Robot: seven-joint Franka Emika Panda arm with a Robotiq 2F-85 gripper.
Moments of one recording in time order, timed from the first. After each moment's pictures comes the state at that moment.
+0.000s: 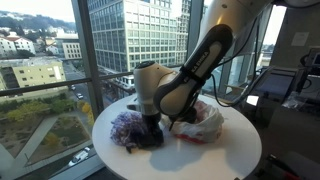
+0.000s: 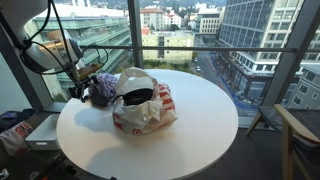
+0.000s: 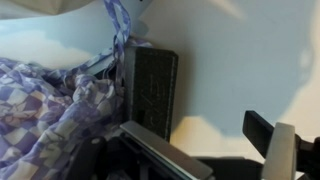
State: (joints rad) arm 0.36 0.52 0.23 -2.04 -0.52 2.51 -0.57
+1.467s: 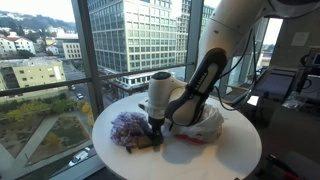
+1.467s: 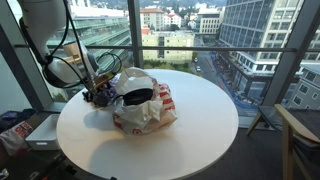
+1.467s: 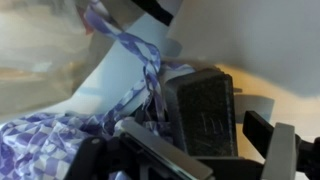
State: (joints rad) arm 0.39 0.62 0.07 -2.05 -0.59 2.83 -0.30
